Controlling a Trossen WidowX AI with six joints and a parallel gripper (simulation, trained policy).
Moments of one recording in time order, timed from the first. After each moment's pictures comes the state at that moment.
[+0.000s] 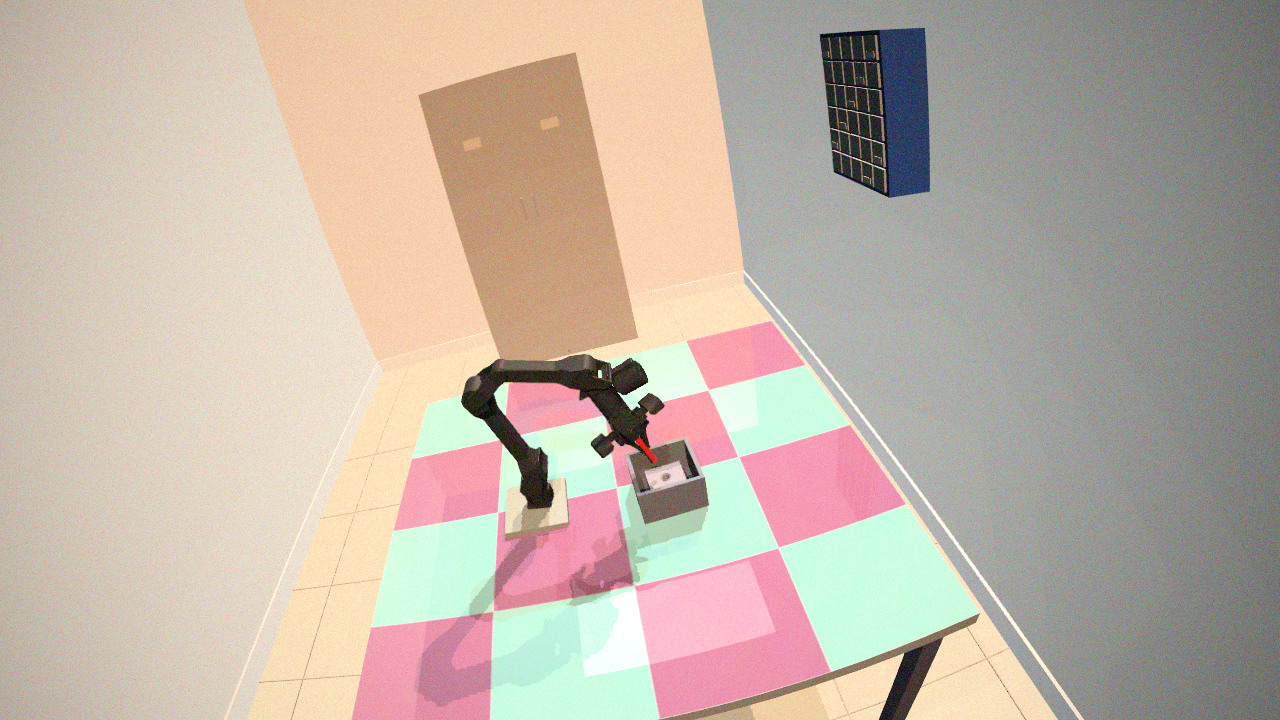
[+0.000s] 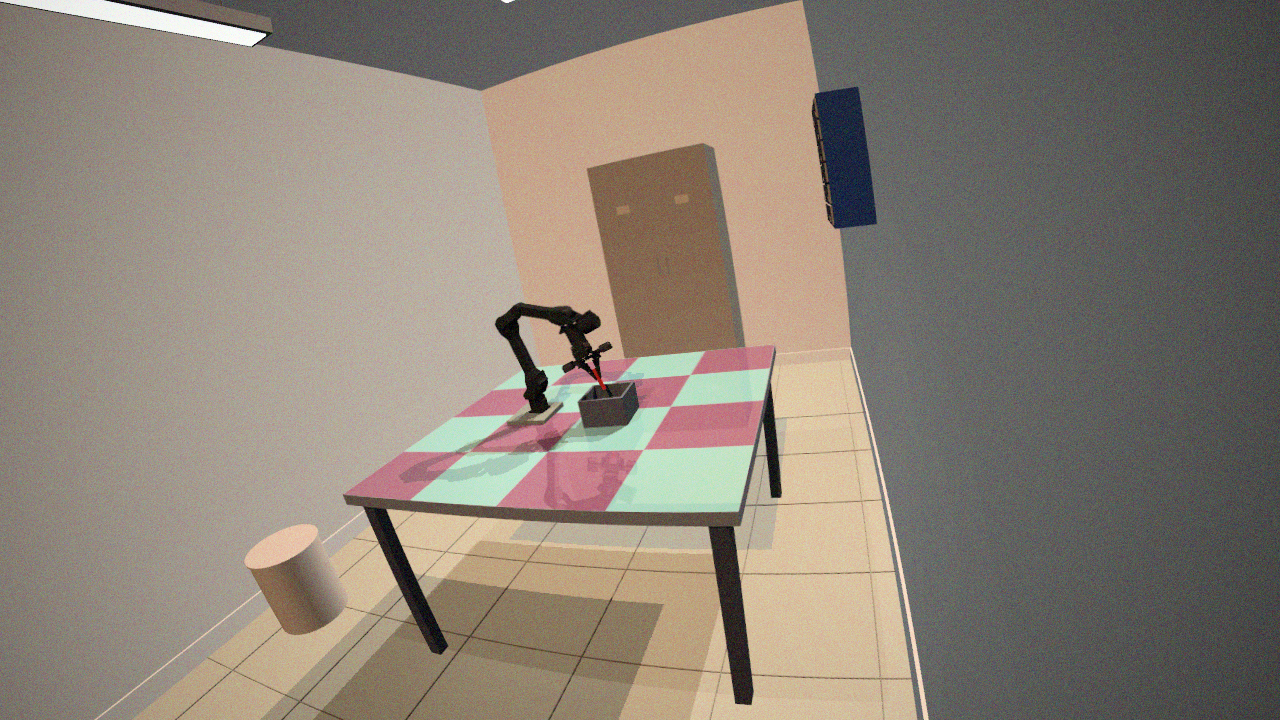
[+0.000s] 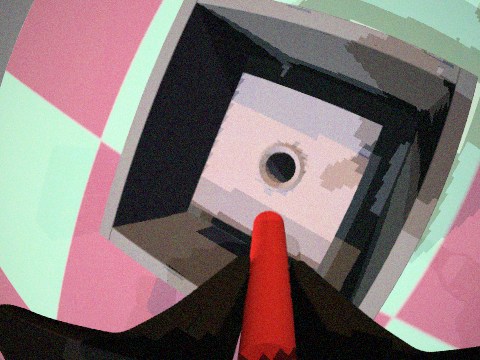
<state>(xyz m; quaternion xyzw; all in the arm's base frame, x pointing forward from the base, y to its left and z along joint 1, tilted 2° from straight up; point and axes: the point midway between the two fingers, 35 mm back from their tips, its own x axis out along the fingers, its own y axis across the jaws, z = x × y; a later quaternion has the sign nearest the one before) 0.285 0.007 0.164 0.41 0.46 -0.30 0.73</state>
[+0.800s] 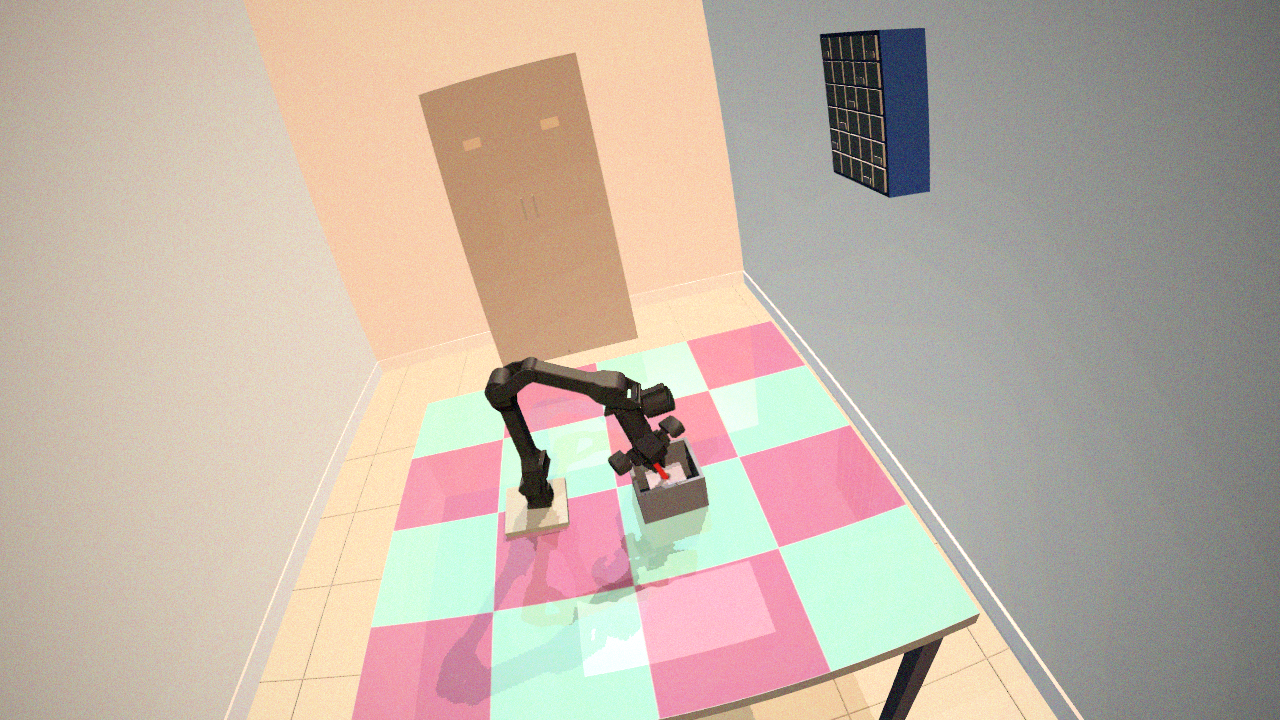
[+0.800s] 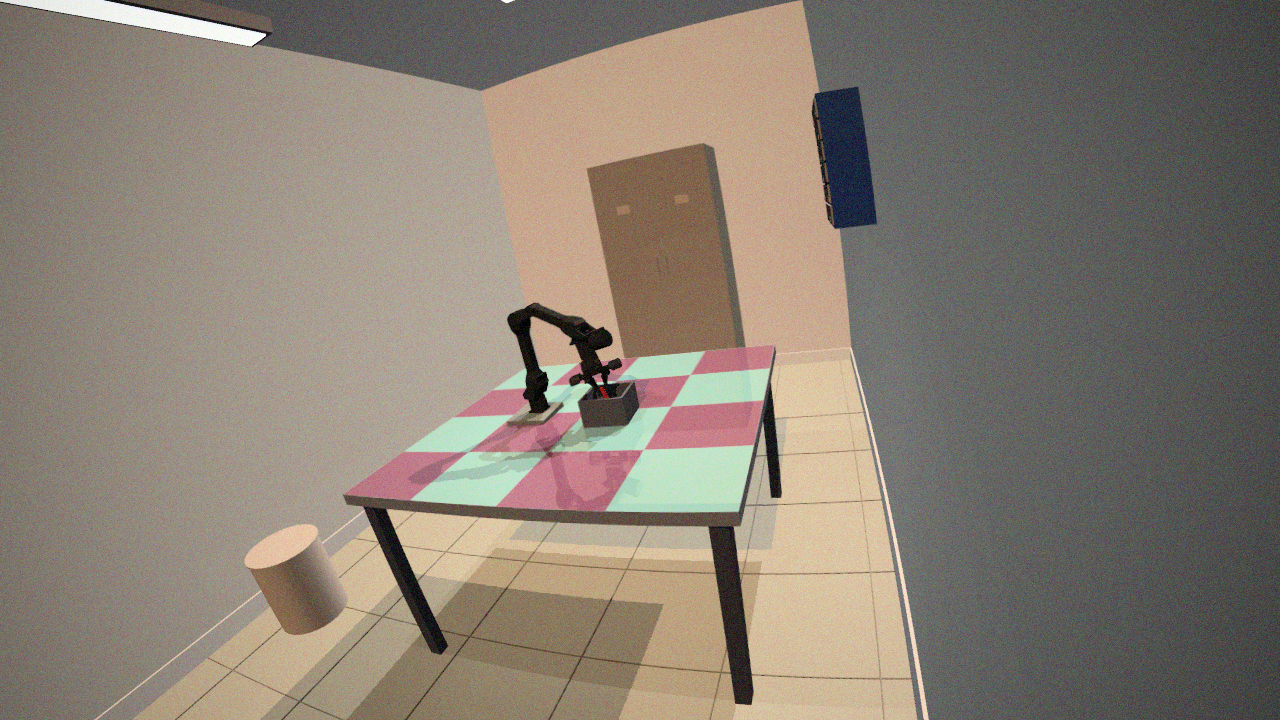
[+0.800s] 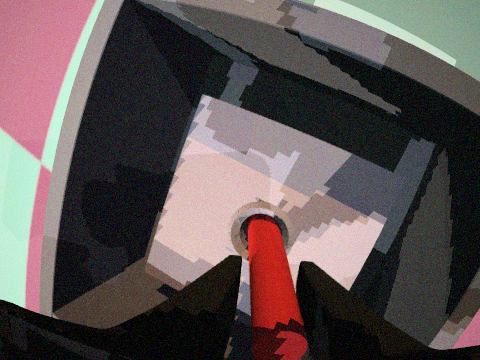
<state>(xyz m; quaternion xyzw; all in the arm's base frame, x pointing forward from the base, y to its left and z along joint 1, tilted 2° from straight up) 0.316 -0.017 0.116 0.39 0.50 -0.33 0.69</state>
